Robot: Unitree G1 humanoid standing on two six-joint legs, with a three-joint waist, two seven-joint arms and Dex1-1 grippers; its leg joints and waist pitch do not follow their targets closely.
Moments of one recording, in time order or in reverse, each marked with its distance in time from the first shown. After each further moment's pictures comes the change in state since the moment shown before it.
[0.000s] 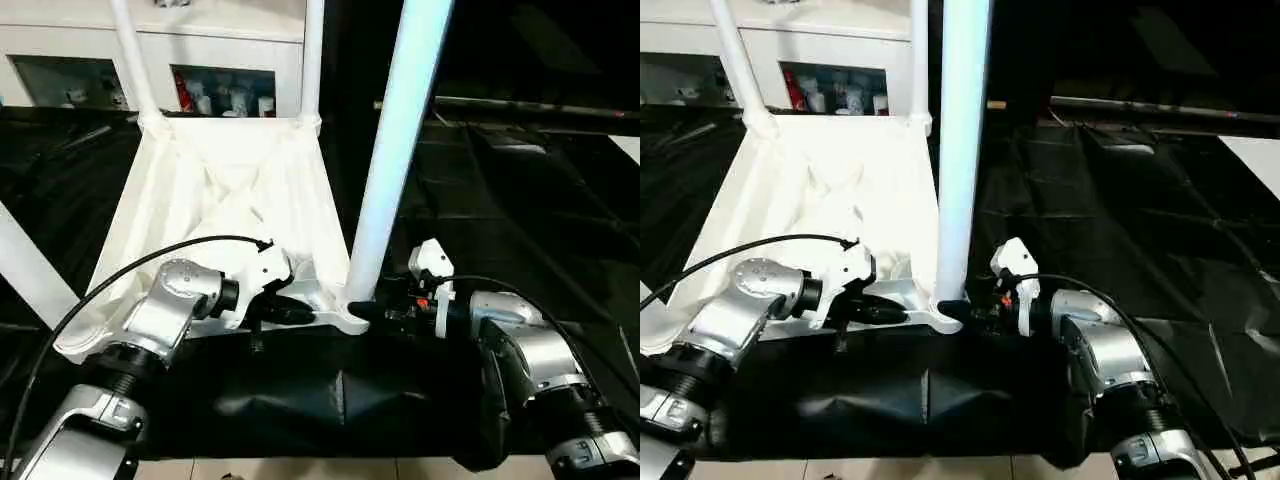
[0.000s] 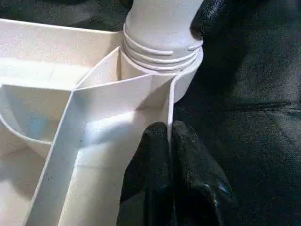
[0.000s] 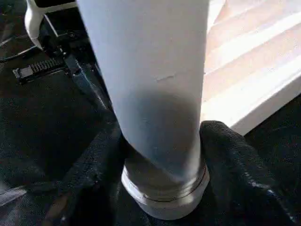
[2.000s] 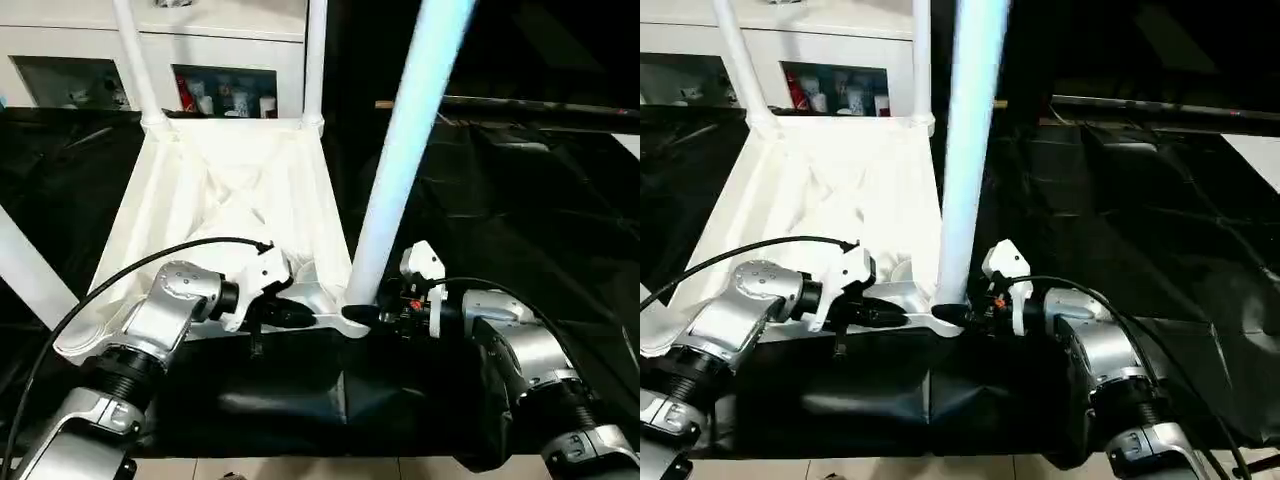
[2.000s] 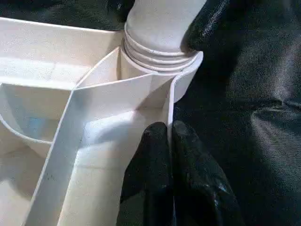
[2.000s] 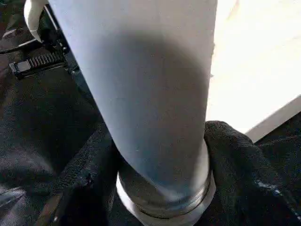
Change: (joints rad) left arm 0.014 0.001 -0.004 -0.016 -0.009 0.003 -0.001; right arm -0.025 0.010 0.033 0.044 -0.021 -0.039 0.004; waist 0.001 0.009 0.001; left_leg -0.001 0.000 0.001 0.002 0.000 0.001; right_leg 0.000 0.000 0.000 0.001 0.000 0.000
